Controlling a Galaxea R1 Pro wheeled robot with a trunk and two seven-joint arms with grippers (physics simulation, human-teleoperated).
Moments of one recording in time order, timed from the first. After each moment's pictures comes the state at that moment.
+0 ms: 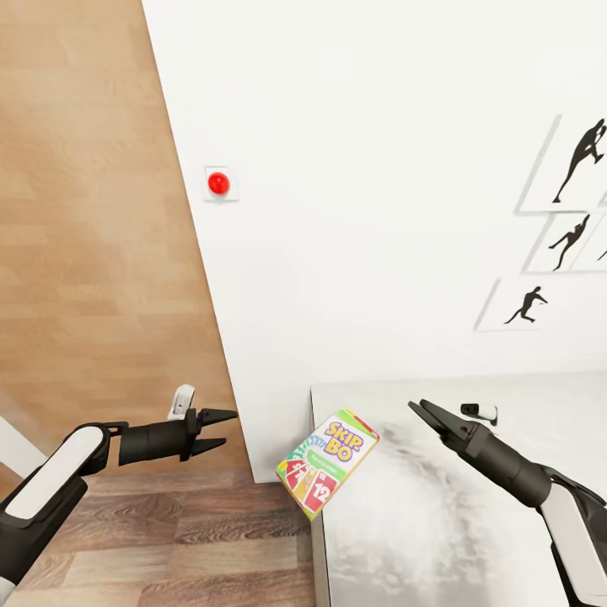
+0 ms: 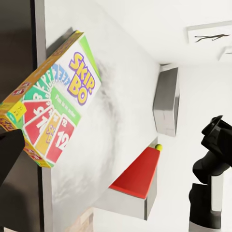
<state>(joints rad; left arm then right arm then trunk) -0.51 0.45 -0.27 -1.32 1.66 1.03 -0.01 -0.25 -0.16 -0.30 -1.54 -0.82 0.85 1.01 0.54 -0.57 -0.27</state>
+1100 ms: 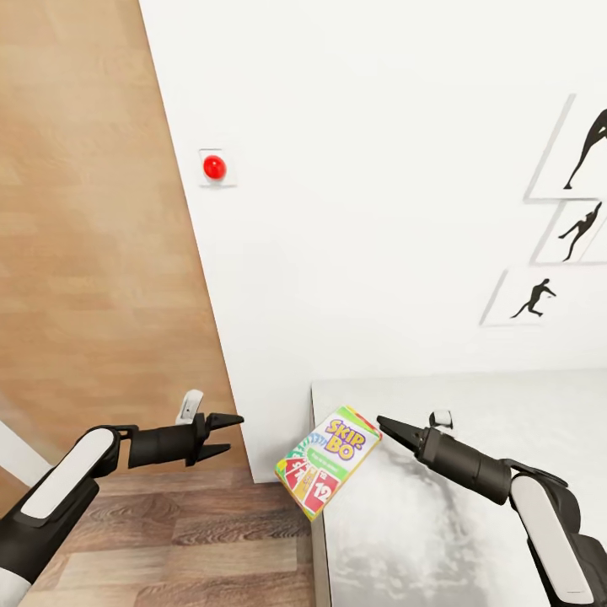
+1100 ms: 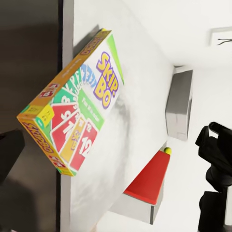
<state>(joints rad) -0.51 0.41 -0.27 -1.29 1.65 1.03 0.05 -0.26 -0.16 -0.16 -1.59 -0.82 0.99 0.74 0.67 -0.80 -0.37</state>
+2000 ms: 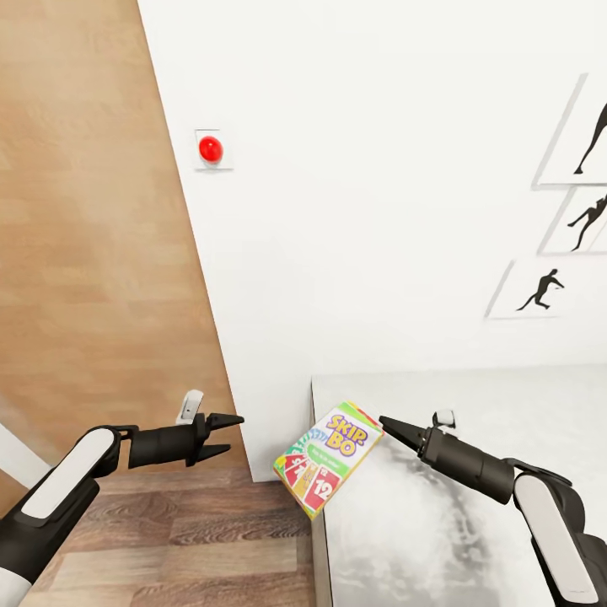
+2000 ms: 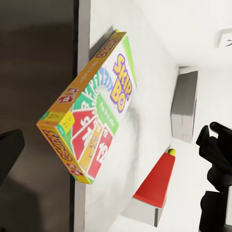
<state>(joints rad) -0.51 0.40 -0.27 -1.29 1.65 1.03 0.05 -0.26 -0.17 -0.16 -1.59 -0.83 1.00 0.73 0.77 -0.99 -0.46</state>
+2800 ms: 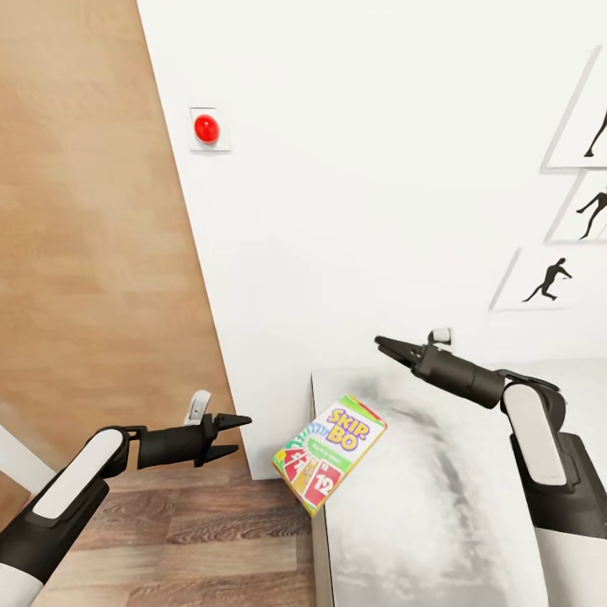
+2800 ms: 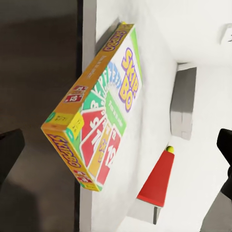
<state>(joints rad) -0.51 0.37 -0.27 -1.29 1.65 1.03 0.05 -0.60 -0.17 -0.13 -1.55 -0.84 1.04 0.68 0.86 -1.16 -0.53</state>
